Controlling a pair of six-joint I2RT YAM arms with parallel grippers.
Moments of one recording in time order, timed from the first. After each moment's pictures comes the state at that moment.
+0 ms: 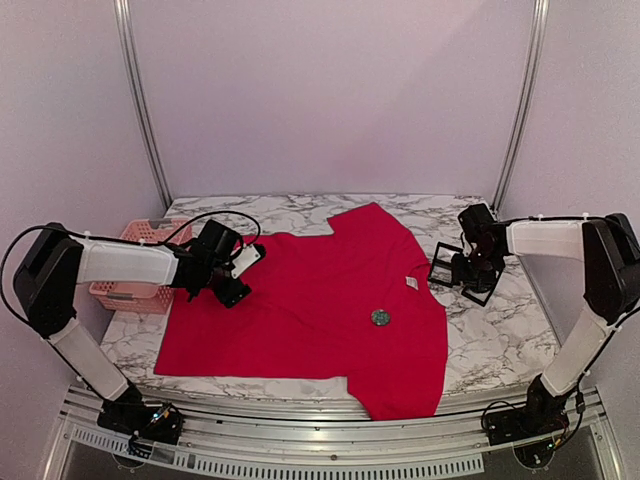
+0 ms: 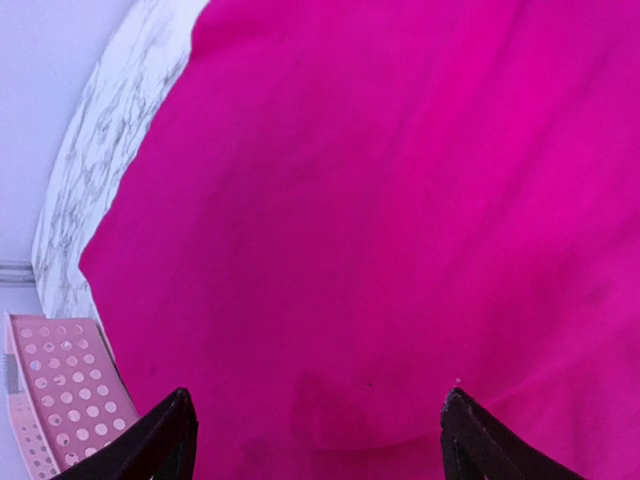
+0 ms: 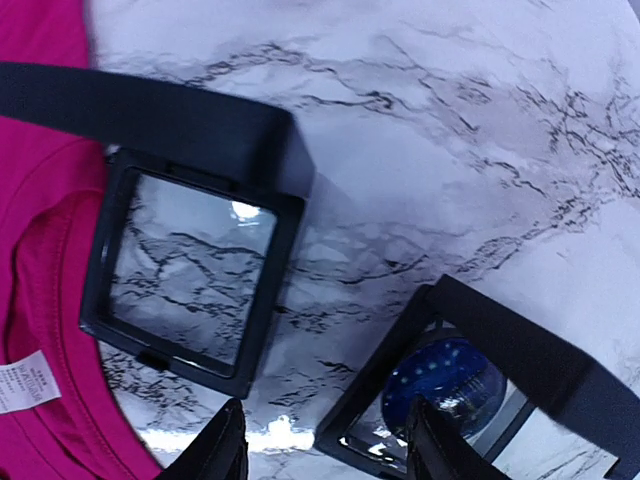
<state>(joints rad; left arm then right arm) -0.57 1.61 0.86 -0.18 -0.33 0.46 0.29 1.68 1.04 -0.52 0.17 0.40</state>
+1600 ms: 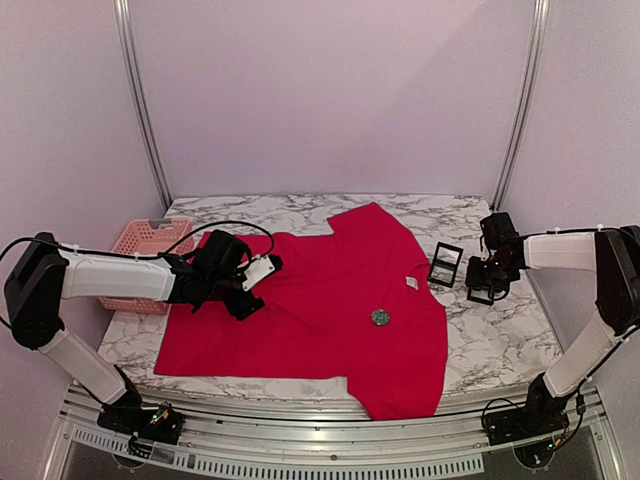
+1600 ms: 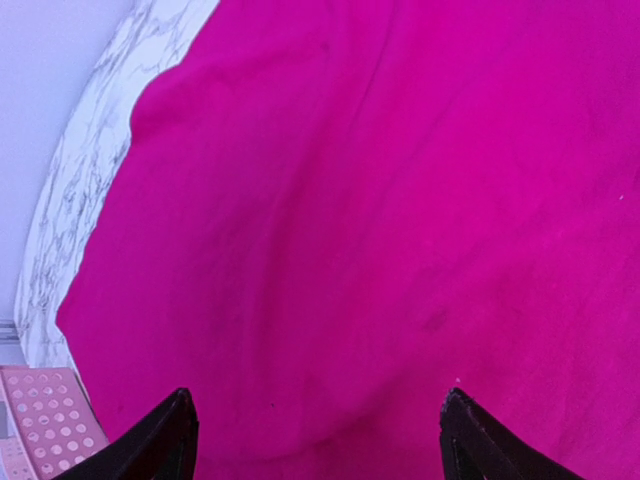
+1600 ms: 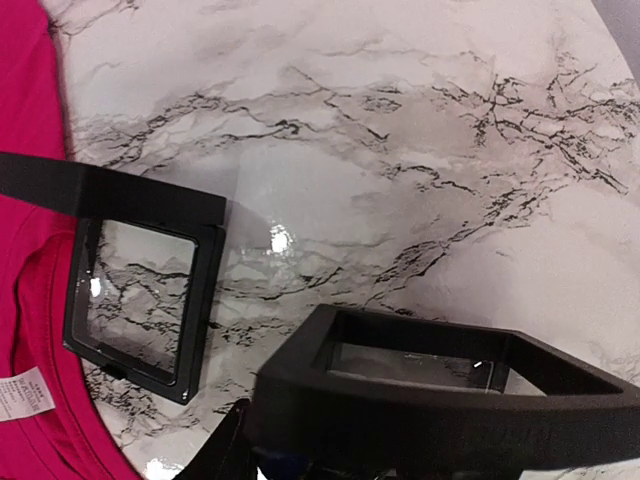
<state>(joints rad) -0.70 1.52 0.80 -0.14 -0.25 0.46 0.18 1.59 0.87 -0.34 0.14 0.42</state>
